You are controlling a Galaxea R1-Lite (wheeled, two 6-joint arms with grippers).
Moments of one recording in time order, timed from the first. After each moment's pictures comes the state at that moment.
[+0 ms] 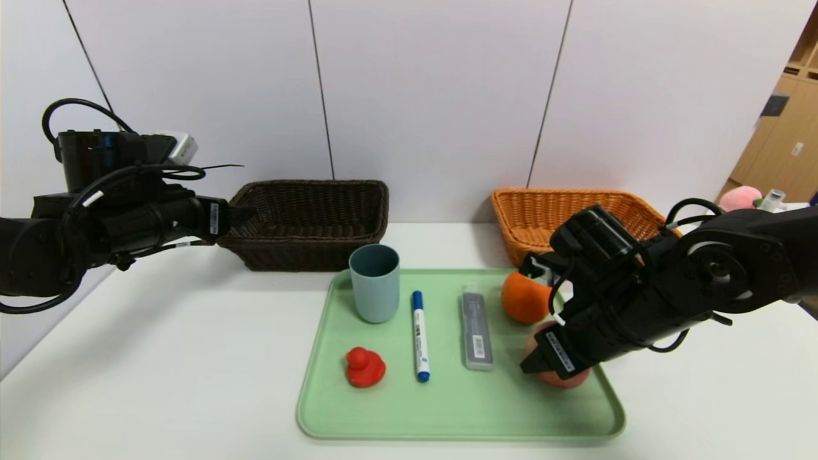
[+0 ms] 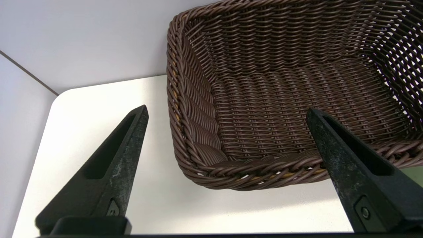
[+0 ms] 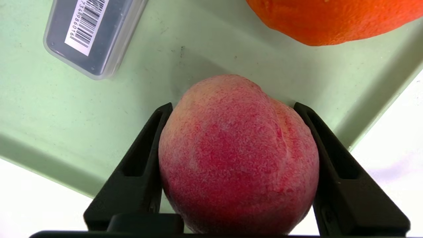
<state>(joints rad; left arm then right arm) -0.02 1.74 -0.99 -0.48 -0.06 0.10 0.49 1.82 -1.12 0.43 0.04 0.02</state>
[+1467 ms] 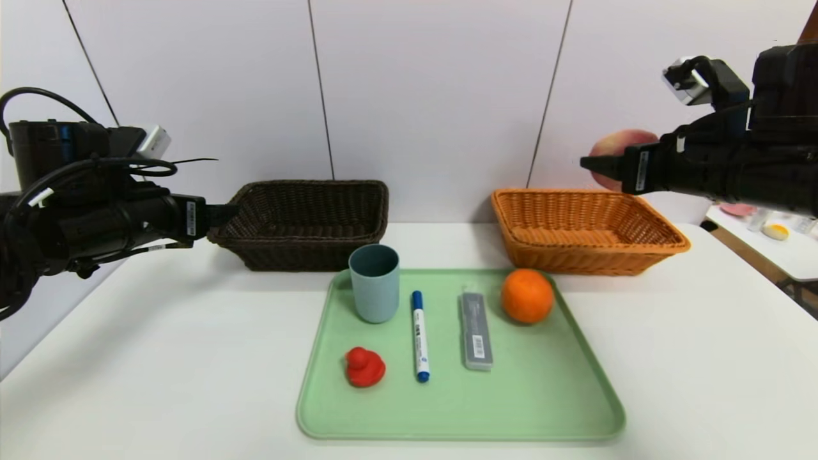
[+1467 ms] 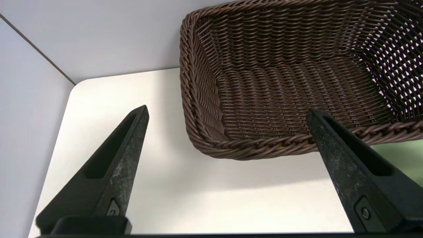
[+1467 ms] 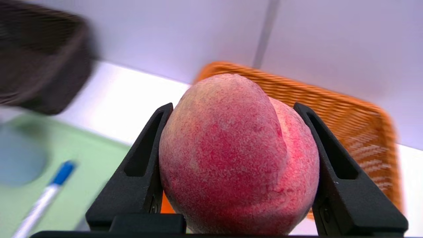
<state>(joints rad) -0.01 1.62 -0.94 -0.41 -0.05 0.09 0.19 1.61 -1.18 -0.21 0.07 -0.09</state>
